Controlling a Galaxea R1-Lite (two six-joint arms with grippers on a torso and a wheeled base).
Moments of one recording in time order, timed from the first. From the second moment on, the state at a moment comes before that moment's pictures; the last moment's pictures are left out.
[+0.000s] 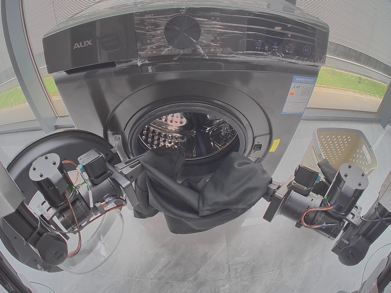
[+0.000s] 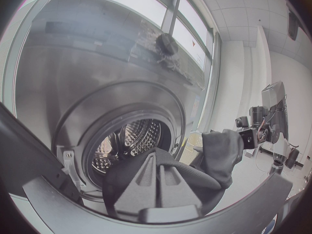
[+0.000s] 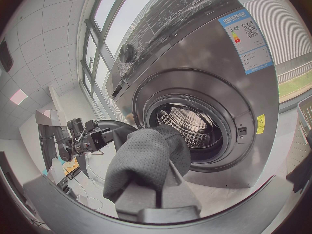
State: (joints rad) left arm -0.43 1.80 -0.35 -1.55 -0.28 -0.04; right arm 0.66 1.85 -0.35 -1.55 0.16 0.31
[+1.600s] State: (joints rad) left arm -0.45 1.74 -0.37 -1.55 -0.27 -0.03; right arm 0.51 2.06 -0.17 -1.55 0.13 0.24
